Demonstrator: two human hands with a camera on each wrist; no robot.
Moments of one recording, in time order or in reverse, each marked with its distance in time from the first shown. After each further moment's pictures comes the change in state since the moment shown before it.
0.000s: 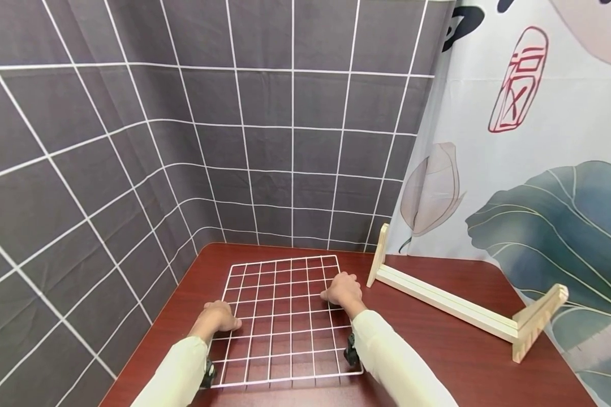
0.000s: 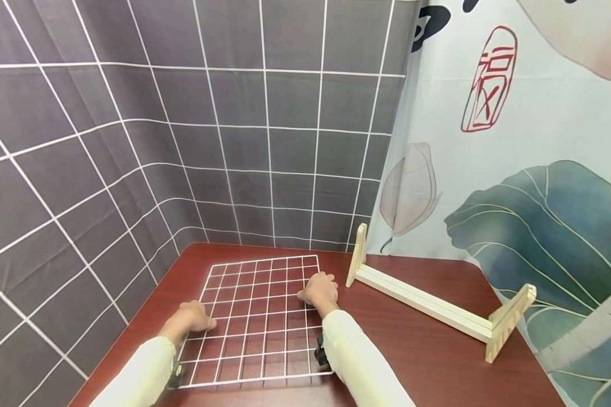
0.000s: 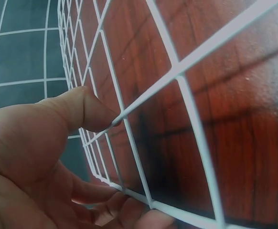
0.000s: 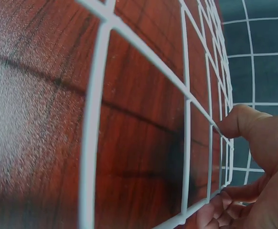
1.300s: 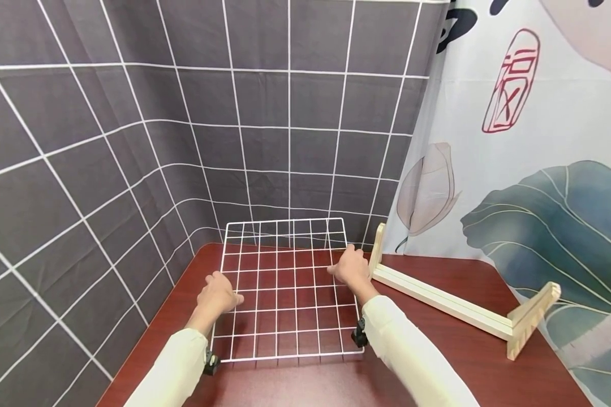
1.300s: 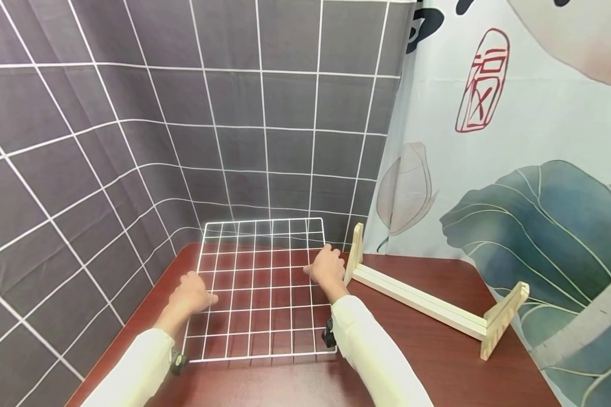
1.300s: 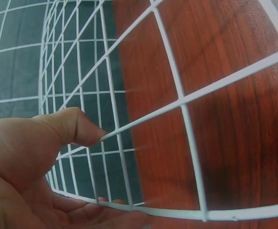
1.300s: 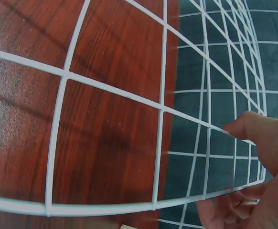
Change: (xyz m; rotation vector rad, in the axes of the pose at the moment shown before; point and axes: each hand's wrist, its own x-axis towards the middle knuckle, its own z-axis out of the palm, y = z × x) left_hand -0.004 0.024 -0.039 -0.270 0.223 -0.101; right_hand 0.006 0.000 -0.061 0.115 0.166 -0.079
